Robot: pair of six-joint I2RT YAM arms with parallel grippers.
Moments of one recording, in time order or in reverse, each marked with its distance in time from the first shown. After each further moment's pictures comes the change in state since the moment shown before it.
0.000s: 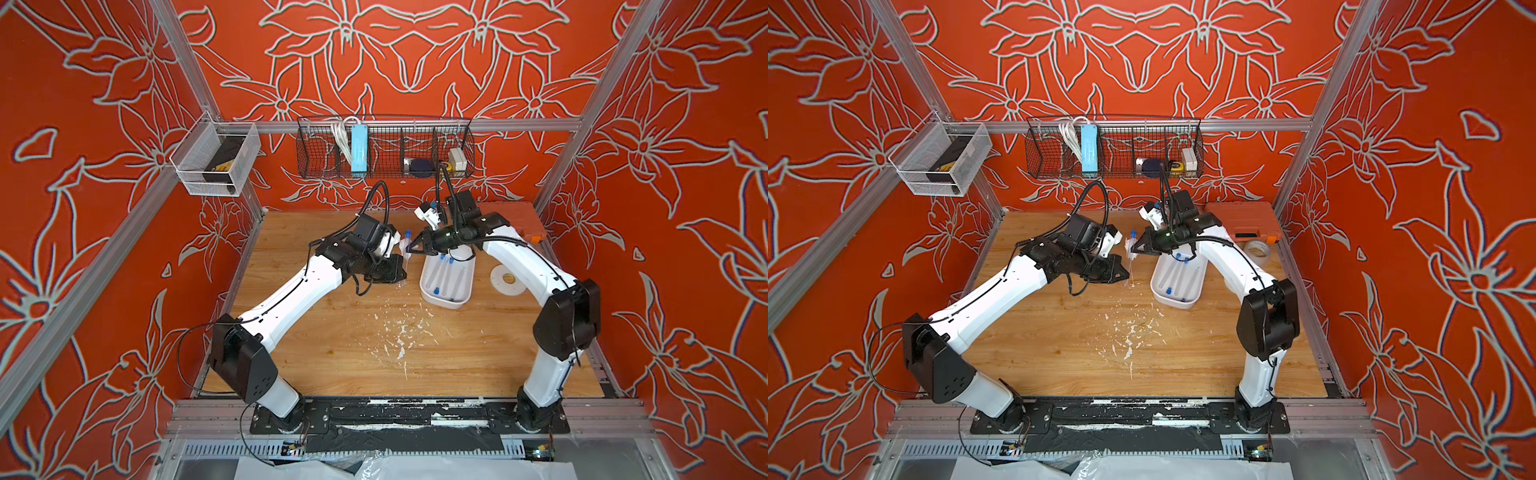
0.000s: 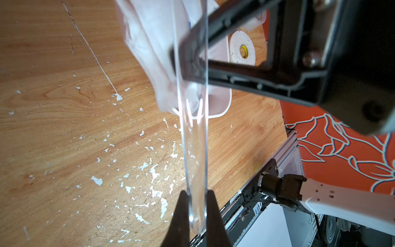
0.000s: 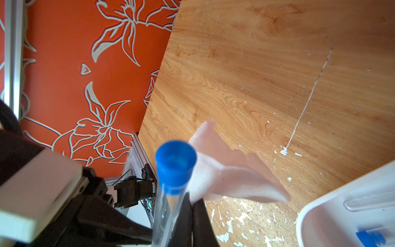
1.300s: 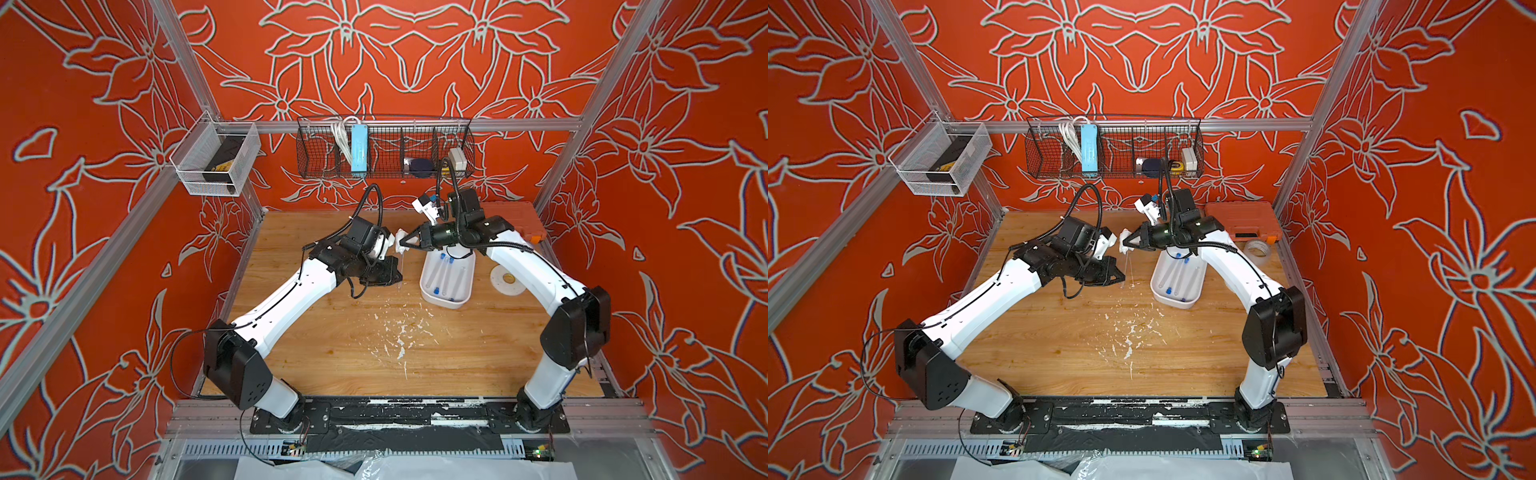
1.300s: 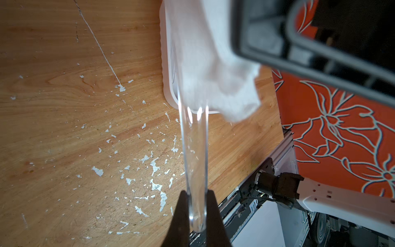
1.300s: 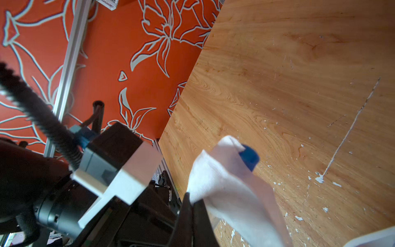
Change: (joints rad) left arm 0.019 -0.055 -0.063 0.006 0.027 -0.023; right arm 0.002 -0.023 -0.005 0.176 -0.072 0.098
